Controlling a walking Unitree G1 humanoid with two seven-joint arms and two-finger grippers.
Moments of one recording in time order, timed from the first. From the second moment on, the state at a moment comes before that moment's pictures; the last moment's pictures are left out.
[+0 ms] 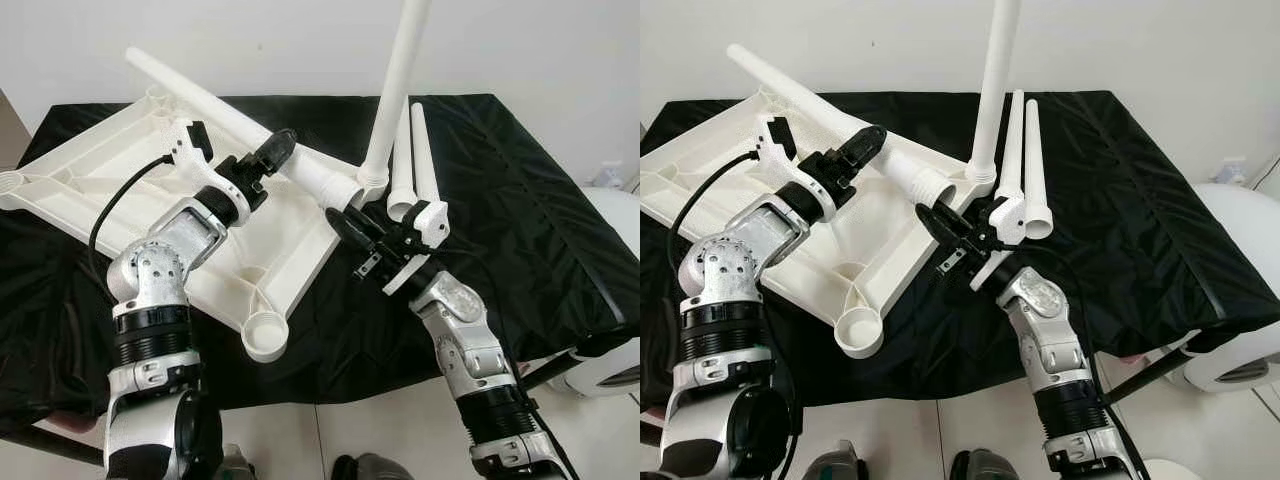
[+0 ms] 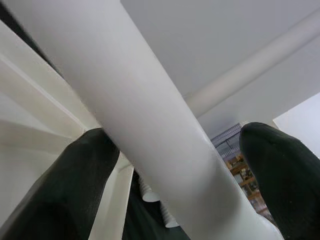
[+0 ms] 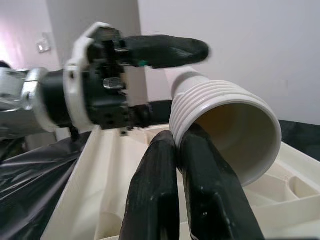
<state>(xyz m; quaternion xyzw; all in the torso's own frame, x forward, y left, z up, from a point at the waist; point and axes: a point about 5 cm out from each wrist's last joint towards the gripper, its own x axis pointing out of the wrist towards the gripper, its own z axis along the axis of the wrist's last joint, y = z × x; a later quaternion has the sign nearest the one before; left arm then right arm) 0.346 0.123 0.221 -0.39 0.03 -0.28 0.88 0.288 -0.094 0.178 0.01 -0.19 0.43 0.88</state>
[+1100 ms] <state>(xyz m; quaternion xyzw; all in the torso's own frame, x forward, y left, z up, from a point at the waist) 0.371 0.185 0.214 -0.46 0.02 -0.16 0.87 0.275 -0.095 0.166 0.00 -0.17 0.46 0.87</state>
